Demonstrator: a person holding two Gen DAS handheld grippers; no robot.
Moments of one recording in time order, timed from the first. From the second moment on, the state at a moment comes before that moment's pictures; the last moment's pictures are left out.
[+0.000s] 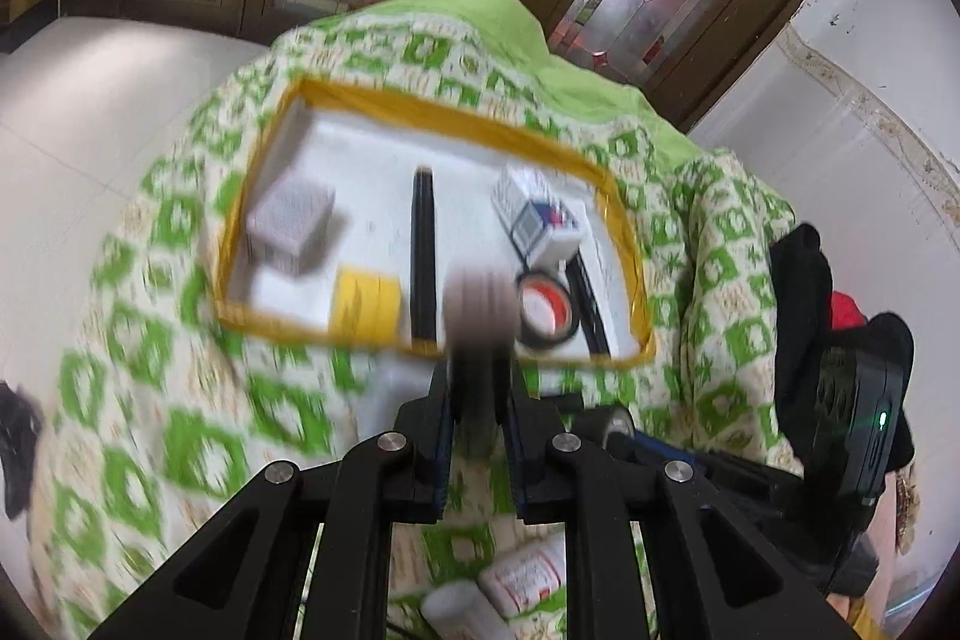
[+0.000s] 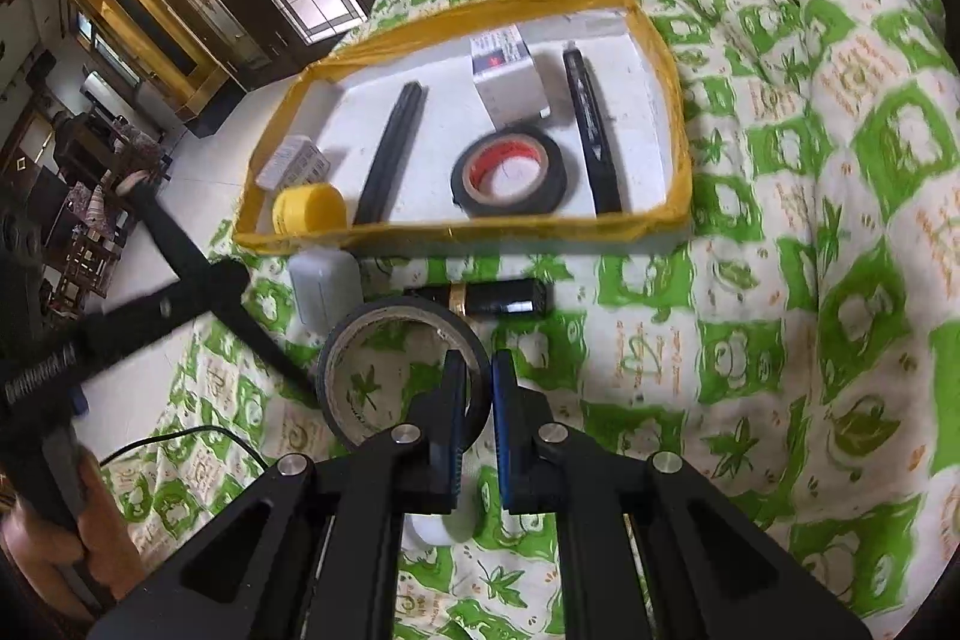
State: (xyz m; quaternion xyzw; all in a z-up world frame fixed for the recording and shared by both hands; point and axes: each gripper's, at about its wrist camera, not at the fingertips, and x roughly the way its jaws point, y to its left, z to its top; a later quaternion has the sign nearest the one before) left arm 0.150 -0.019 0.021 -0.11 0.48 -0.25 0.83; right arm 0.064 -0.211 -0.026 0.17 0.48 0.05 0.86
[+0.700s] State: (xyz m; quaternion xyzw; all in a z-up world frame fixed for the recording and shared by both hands) left arm 0.239 -0.032 0.022 -0.10 0.49 -0.24 0.83; right arm 0.131 -0.215 -0.014 0.18 0.47 0.06 0.86
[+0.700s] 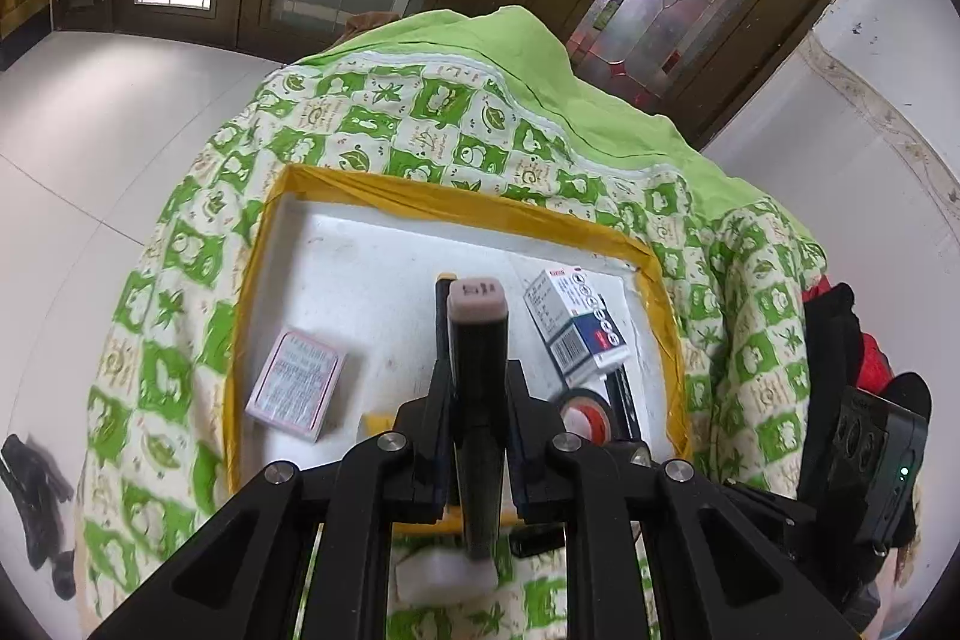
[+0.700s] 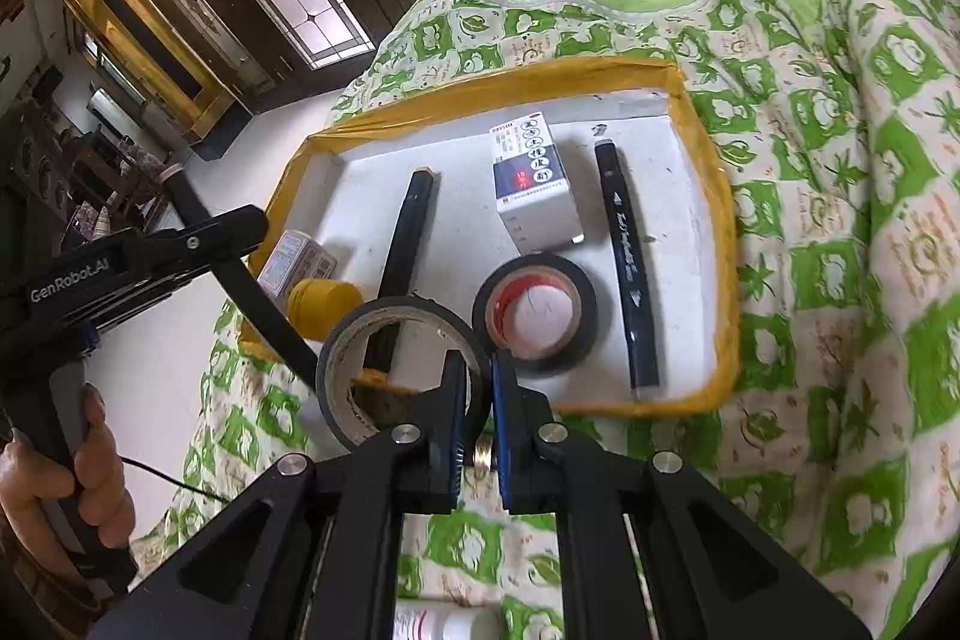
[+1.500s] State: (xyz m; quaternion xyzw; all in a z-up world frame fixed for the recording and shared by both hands) left arm 0.310 -0.052 -0.032 0.02 0.51 -0.20 0.83; right arm 0.209 -0.197 -0.046 0.15 0.49 0.05 0.86
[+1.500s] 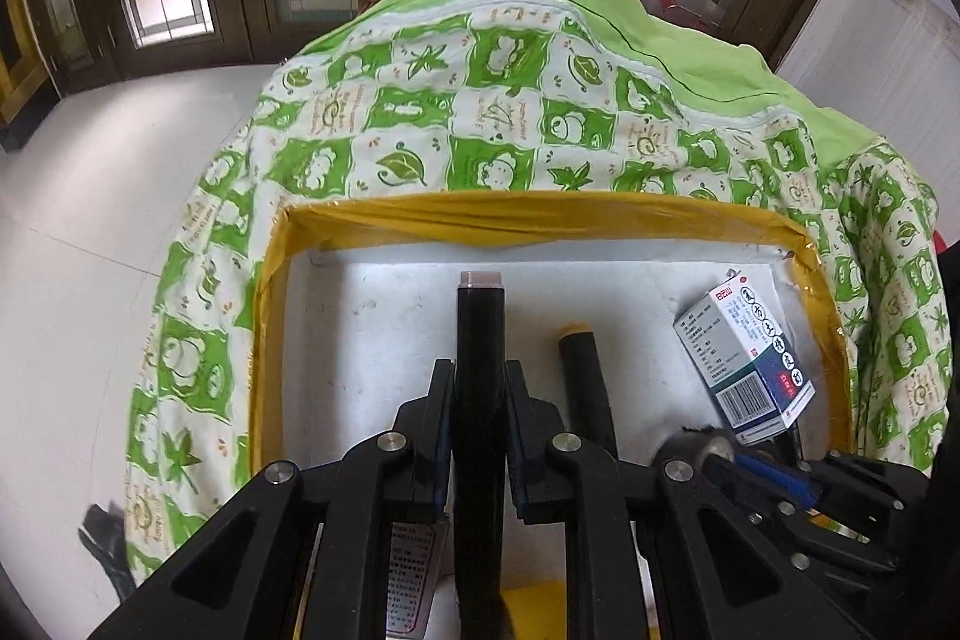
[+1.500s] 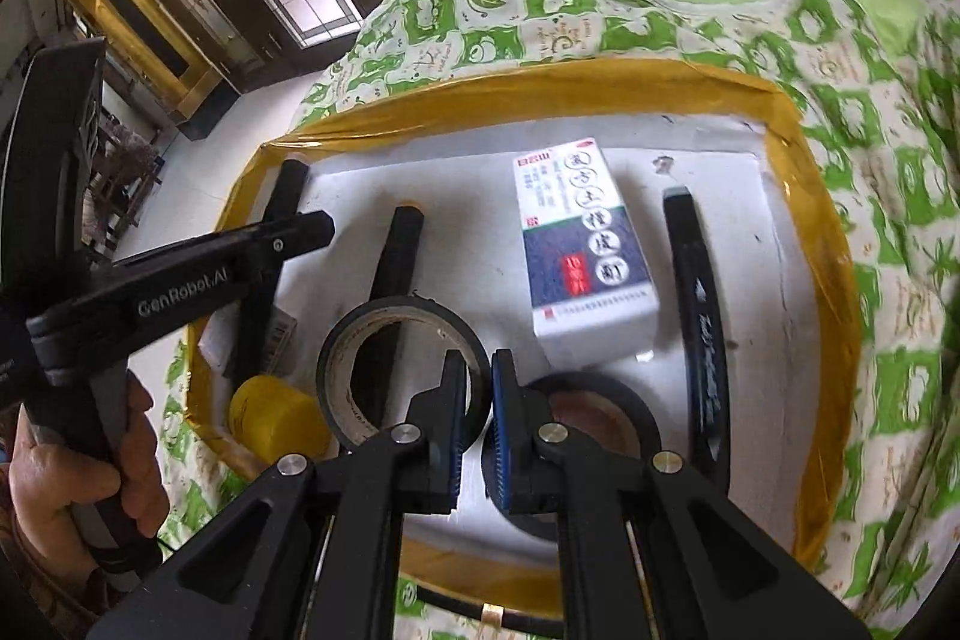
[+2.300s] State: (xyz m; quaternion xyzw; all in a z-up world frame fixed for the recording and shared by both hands) left arm 0.165 -0.015 -0.004 -0.06 0.51 -0.23 0.83; right arm 0.123 -0.216 0.000 0.15 0.42 0.06 0.89
